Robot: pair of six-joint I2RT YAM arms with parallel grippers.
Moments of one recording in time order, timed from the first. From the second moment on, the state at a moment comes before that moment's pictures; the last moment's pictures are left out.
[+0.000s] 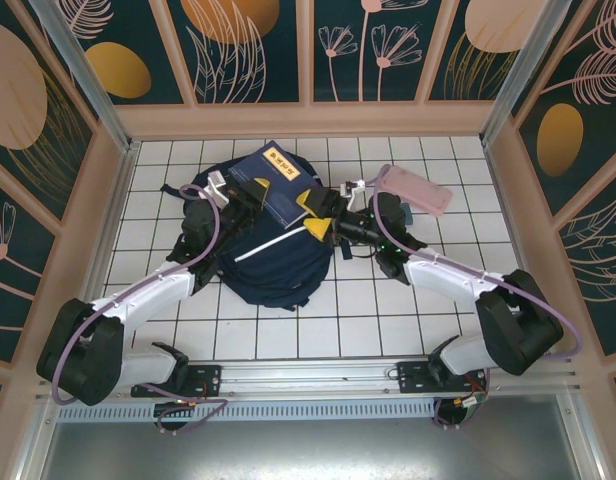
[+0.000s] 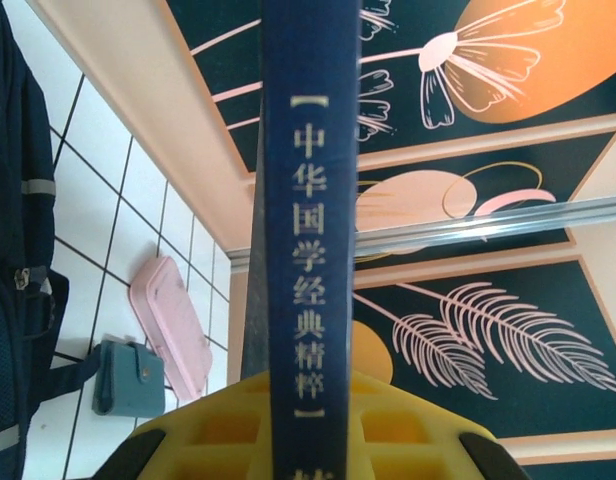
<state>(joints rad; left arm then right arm) -0.48 1.29 0.65 0.64 0.14 -1.42 0.64 1.41 0.75 0.59 -0.53 1.42</state>
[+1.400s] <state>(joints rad) -0.62 1.27 0.83 0.03 0.11 -1.07 0.51 1.15 0.86 -0.03 -0.19 1.04</state>
